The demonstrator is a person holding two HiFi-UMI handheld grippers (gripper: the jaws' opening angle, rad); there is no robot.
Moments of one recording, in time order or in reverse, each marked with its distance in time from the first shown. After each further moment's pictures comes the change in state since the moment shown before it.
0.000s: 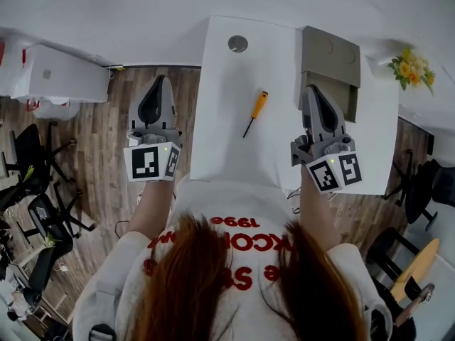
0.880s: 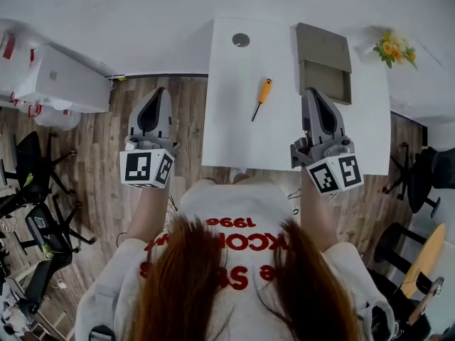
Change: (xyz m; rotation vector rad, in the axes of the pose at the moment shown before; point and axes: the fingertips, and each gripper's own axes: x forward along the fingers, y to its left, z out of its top) left arm -0.095 0.015 0.010 -0.086 -0.001 -0.097; right arm -0.065 0.085 0.022 -0.076 -0.092 -0.012
